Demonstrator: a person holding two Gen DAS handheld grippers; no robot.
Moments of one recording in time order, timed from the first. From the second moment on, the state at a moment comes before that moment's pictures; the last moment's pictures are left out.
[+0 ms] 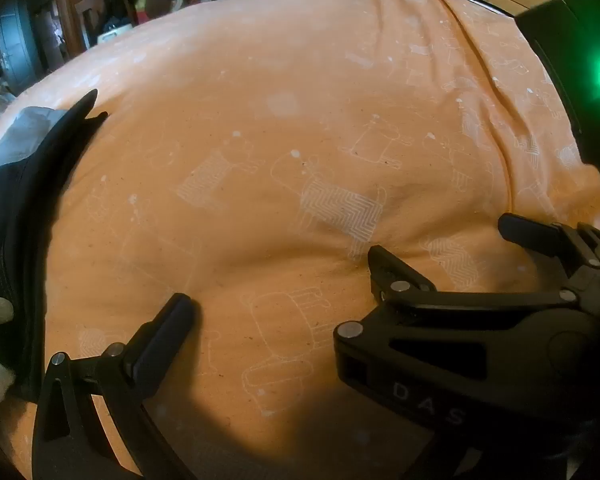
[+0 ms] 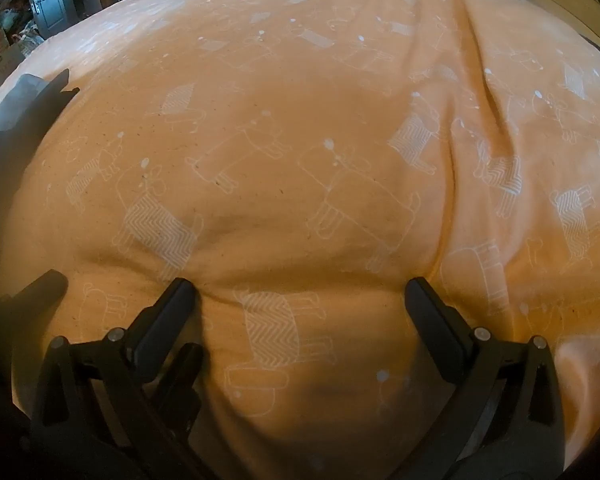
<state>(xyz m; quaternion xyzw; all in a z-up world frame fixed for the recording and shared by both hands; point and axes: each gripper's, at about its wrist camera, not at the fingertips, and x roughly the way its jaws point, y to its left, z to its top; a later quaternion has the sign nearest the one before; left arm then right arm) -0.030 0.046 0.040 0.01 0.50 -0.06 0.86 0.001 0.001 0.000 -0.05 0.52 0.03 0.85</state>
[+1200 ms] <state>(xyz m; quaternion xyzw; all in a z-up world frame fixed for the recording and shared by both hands) -0.031 0.044 0.042 0.01 0.50 -0.06 0.86 0.001 0.009 0.000 -0.05 0.52 0.03 0.85</state>
